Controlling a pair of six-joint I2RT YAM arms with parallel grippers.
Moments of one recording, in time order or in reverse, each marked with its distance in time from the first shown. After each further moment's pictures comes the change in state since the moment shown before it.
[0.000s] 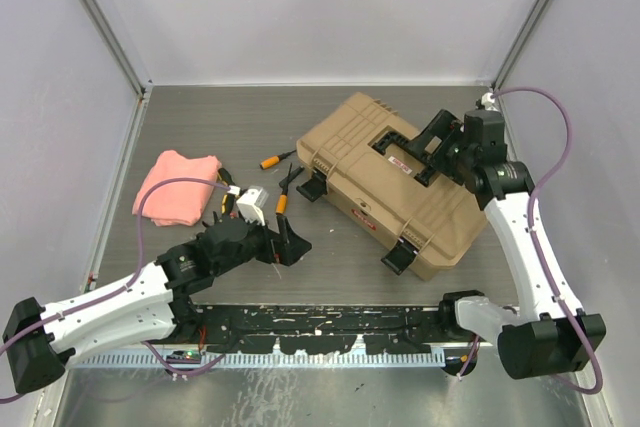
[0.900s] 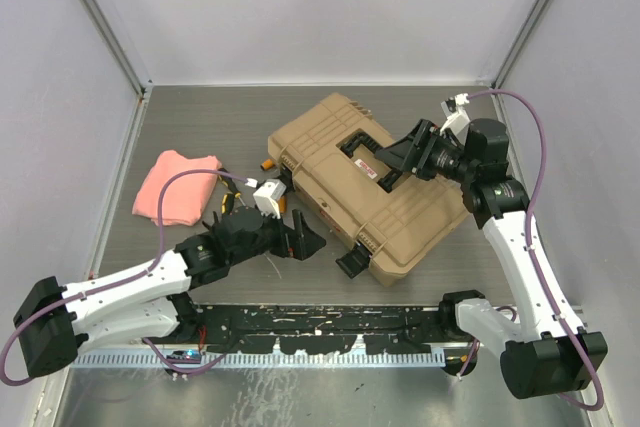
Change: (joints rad) left arm 0.004 0.160 0.043 0.116 0.073 -0.008; right arm -0.008 -0.125 -0.162 0.312 -0.592 -0.024
